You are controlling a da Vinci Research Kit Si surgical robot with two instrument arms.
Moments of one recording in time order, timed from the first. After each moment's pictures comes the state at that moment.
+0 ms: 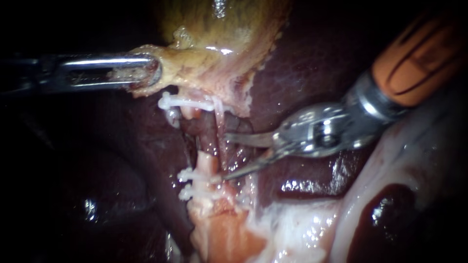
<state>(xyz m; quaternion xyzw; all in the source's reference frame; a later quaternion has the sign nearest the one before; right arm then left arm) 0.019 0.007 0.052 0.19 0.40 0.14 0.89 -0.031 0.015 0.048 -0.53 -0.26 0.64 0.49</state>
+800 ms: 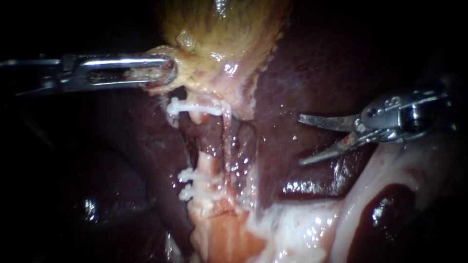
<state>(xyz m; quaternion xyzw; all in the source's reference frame) 0.012 0.008 0.050 0.16 0.37 0.16 0.90 -0.033 0.015 0.052 -0.53 -0.26 0.64 0.49</state>
